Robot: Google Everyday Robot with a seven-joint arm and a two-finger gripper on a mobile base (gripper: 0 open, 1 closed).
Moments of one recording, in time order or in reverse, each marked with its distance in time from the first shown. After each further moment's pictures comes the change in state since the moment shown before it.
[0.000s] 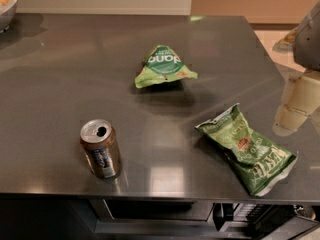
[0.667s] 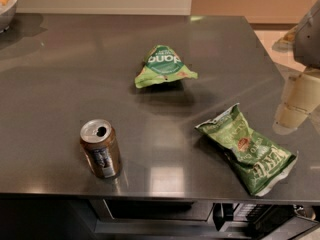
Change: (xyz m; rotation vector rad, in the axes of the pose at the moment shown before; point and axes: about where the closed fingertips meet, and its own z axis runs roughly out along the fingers) arm -0.003 -0.001 -0.001 -0.011 -0.004 -0.003
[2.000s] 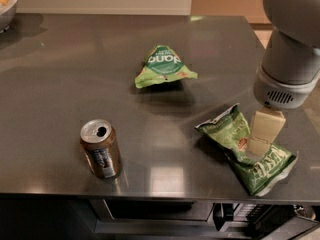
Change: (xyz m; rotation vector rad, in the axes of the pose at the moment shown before) arm 0.021 0.020 0.079 -0.021 0.284 0.173
